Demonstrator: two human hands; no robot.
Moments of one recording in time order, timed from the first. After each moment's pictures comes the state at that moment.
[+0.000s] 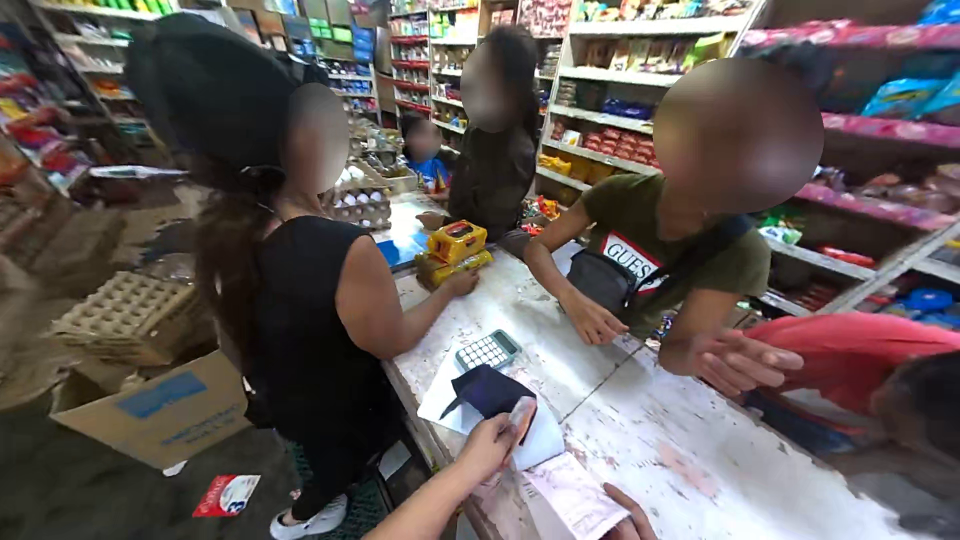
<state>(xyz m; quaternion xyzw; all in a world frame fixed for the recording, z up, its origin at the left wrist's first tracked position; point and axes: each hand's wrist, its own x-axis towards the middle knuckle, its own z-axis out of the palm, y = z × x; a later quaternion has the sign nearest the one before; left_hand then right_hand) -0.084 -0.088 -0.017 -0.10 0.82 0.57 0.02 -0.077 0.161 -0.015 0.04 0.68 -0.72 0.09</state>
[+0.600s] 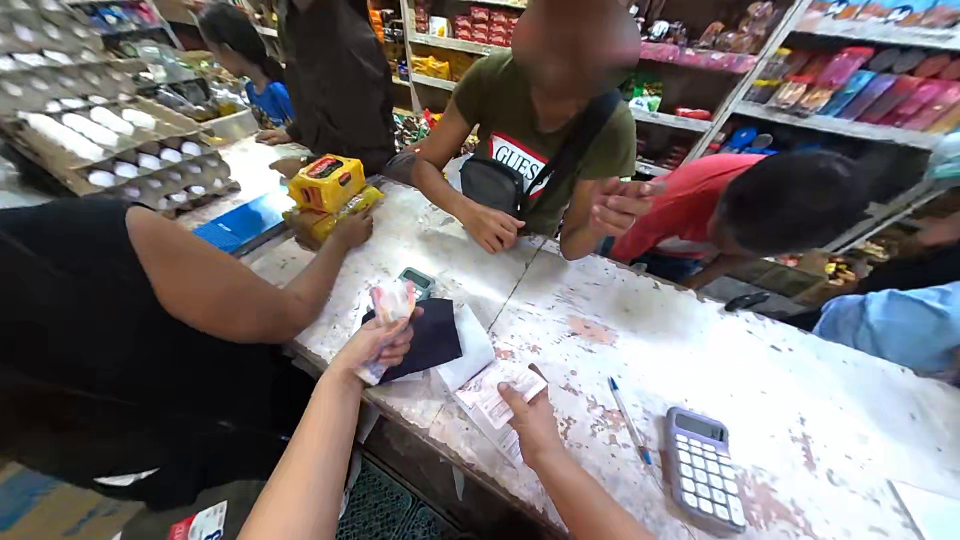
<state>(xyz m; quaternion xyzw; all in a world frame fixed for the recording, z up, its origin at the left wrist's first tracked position) -0.122 -0.167 0.008 0.04 0.55 0.82 0.15 -0.076 0.124 -0.015 0.12 0.61 -0.77 0.13</state>
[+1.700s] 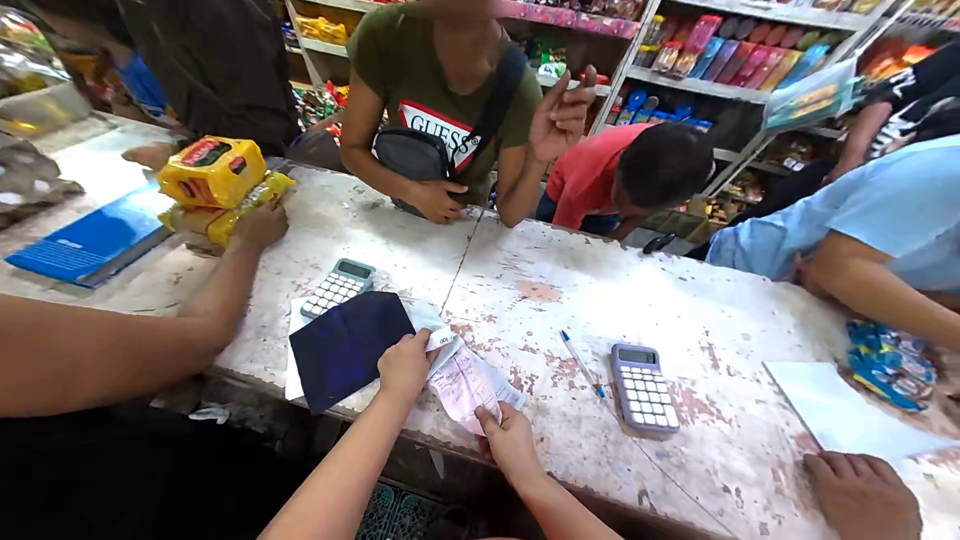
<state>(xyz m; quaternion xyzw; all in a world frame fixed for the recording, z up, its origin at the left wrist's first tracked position) -0.129 -0.039 -0.030 -0.04 0.98 0.17 0.11 -0.013 0.135 -0.044 0.17 0.77 -0.60 0.16</state>
